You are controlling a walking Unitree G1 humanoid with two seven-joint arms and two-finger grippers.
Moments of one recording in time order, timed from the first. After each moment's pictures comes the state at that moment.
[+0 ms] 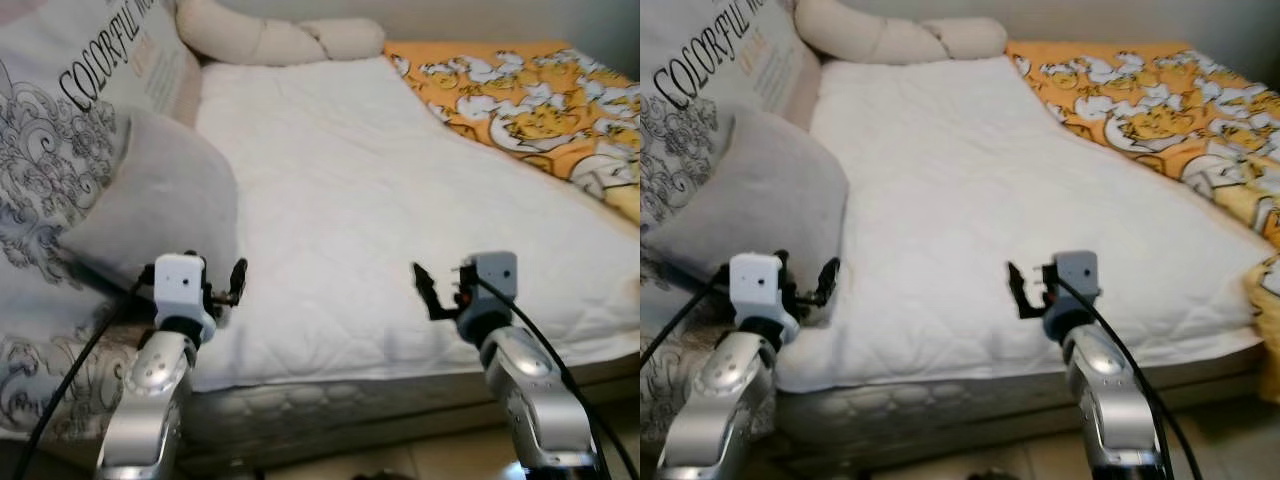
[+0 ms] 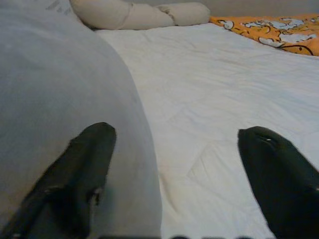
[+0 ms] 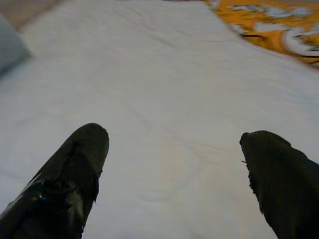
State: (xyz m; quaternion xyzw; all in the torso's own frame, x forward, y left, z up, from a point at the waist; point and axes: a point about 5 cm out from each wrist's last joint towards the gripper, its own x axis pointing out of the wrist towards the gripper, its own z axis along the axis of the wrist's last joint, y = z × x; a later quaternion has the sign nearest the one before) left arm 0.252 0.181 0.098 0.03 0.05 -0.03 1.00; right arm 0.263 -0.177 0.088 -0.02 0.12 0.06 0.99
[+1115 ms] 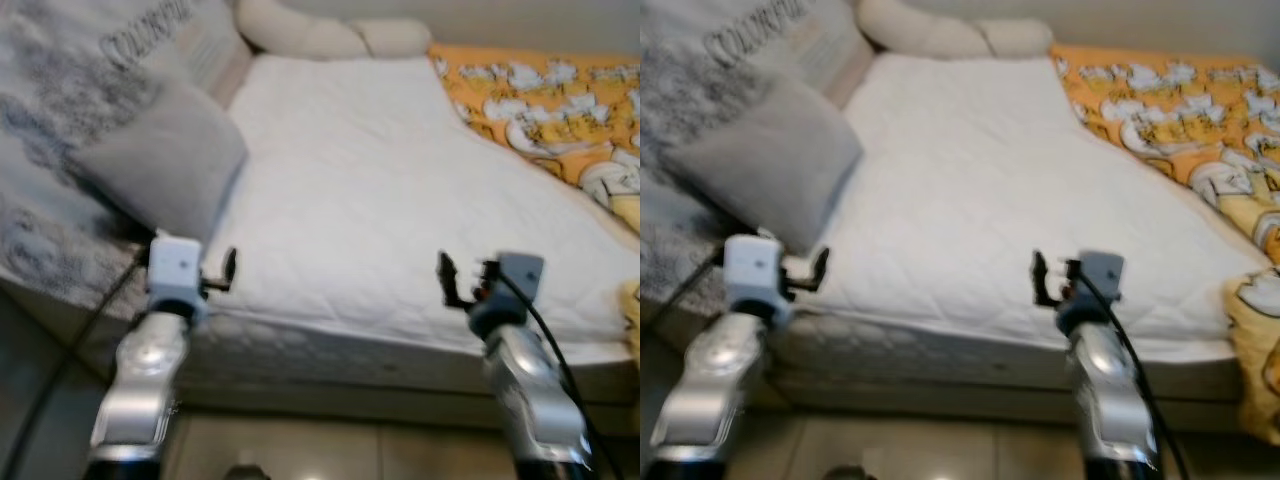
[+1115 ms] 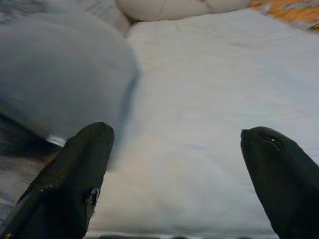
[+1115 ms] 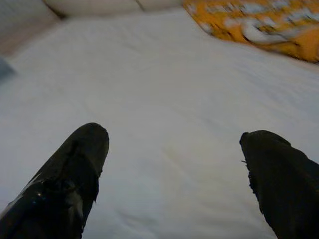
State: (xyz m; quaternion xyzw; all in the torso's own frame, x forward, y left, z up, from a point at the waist) left arm 0.269 0.170 0.108 0.07 0.06 -0.04 0.99; right arm 0.261 -0.200 0.081 0.05 0.10 -0.06 0.99
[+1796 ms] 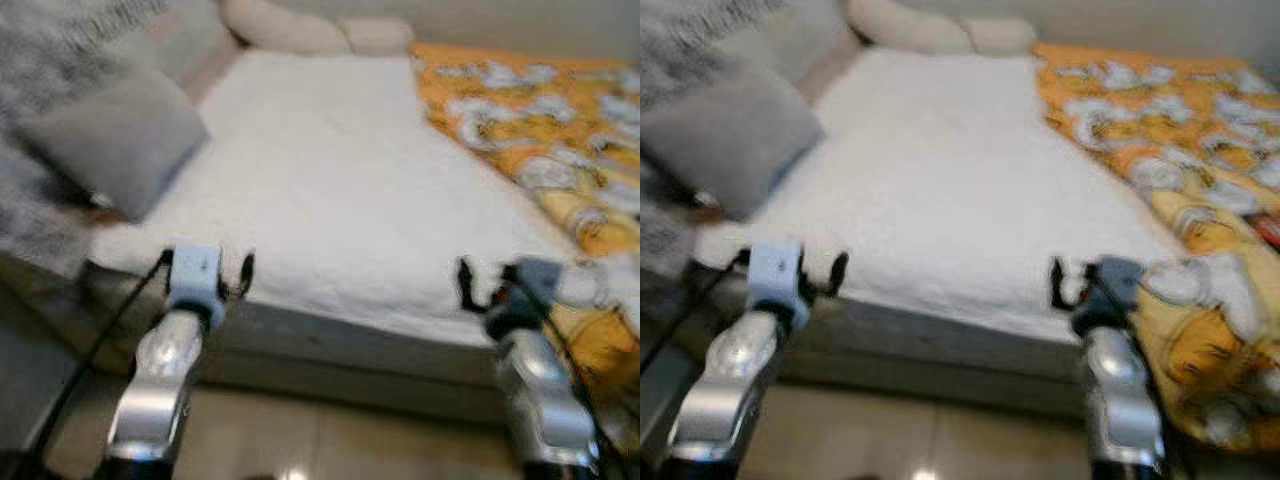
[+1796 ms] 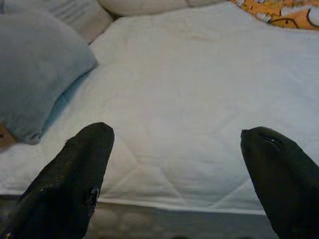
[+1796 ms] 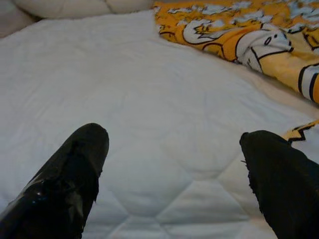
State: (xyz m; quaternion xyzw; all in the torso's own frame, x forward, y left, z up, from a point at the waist) left arm 0.270 0.174 0.104 0.08 0.08 -0.03 0.99; right arm 0.265 -0.197 0.084 0.05 0.09 -0.07 0.99
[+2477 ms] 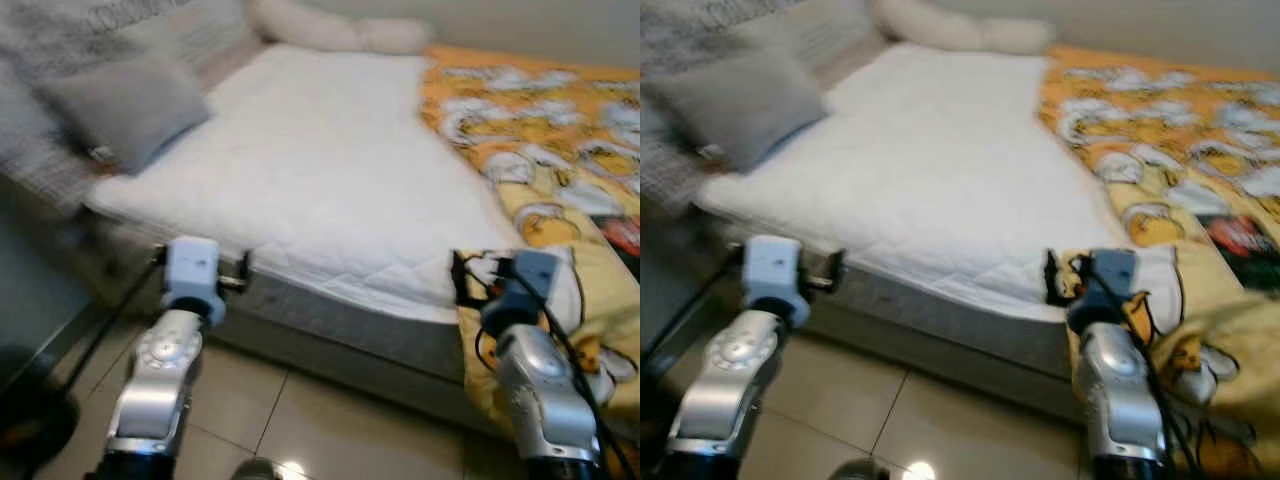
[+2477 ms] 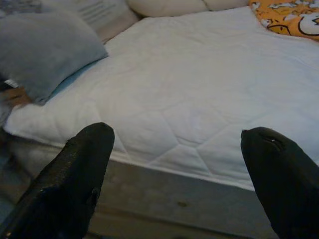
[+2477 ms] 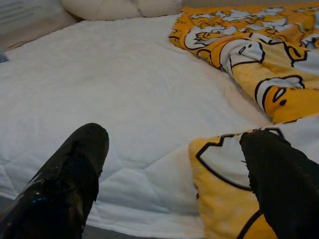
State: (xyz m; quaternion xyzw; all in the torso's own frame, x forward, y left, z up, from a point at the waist) left arm 0.273 0.169 0.104 0.08 0.07 -0.04 0.99; right arm 0.266 -0.202 0.088 0.05 0.09 -0.06 0.99
